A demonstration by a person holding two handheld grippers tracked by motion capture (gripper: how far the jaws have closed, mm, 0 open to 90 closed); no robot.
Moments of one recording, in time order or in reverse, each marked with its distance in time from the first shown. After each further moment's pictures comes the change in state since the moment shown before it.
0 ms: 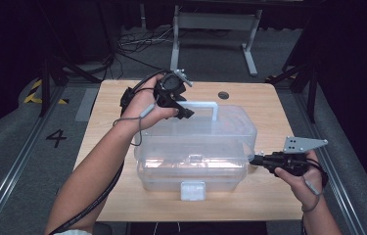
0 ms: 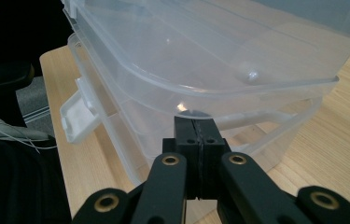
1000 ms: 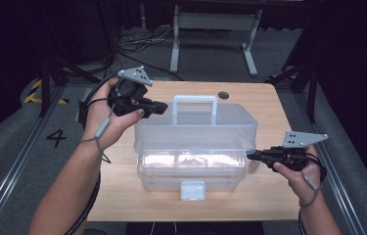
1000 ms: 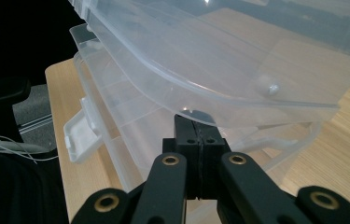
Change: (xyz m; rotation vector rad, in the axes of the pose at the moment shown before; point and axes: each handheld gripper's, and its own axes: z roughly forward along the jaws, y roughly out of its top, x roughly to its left) left arm -0.027 -0.057 -0.089 -0.201 0.011 -0.095; right arm -0.002 0.016 0.002 -0.039 0.010 -0.010
